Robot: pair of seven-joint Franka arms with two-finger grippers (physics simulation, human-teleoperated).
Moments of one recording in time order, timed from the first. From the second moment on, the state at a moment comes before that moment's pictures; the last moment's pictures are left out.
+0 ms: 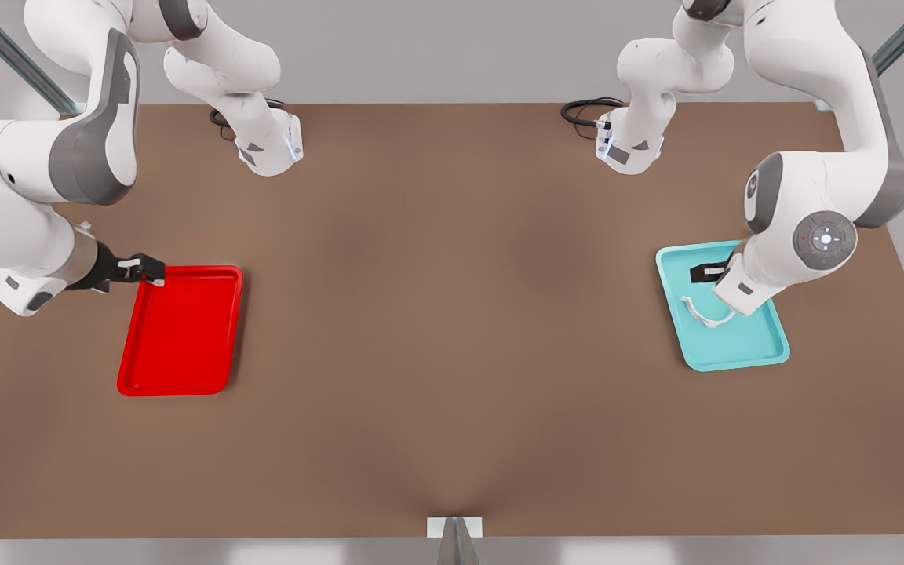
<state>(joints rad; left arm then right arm) -0.11 0.18 0.02 -1.59 0.15 1.50 -0.13 0.03 0.25 -0.02 -1.29 -0.01 1.40 -0.13</state>
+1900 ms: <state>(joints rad) 0.22 0.51 0.12 -2.09 0.01 2.46 1.54 0.03 0.25 -0.02 -1.30 -0.02 1.41 -0.19</state>
